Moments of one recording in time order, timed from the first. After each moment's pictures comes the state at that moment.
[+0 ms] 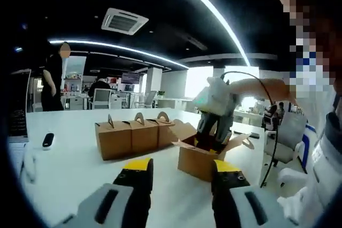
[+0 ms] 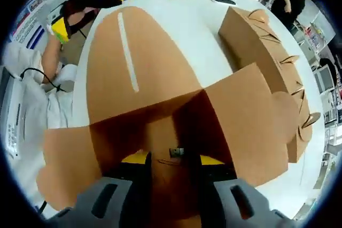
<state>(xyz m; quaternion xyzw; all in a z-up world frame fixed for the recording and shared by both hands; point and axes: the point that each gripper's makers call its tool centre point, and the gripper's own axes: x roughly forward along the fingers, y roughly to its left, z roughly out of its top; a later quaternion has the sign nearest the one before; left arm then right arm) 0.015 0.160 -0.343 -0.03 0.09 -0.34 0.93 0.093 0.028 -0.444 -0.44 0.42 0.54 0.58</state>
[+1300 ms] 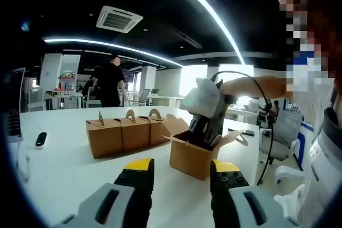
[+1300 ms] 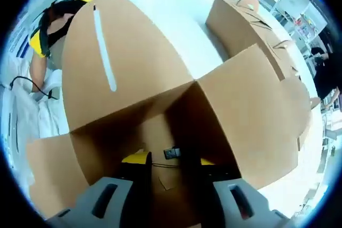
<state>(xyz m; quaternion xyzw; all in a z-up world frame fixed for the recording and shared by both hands) 0.012 0.144 -0.351 -0.02 0.09 -0.37 0.93 0.106 0.028 -0.450 -0.40 0.44 0.49 0.64</state>
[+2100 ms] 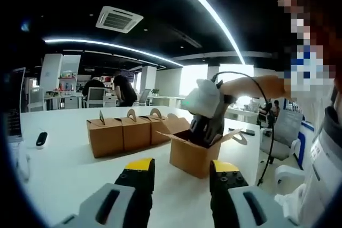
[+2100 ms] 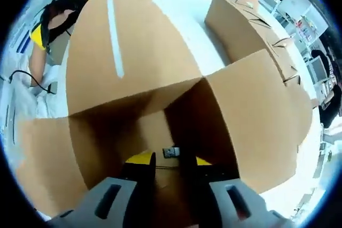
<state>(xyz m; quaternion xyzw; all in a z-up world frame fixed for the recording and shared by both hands) 0.013 0.146 -0.354 -0.02 0.09 -0.36 0.93 0.111 0.020 -0.454 -0.44 0.42 0.50 0.62</state>
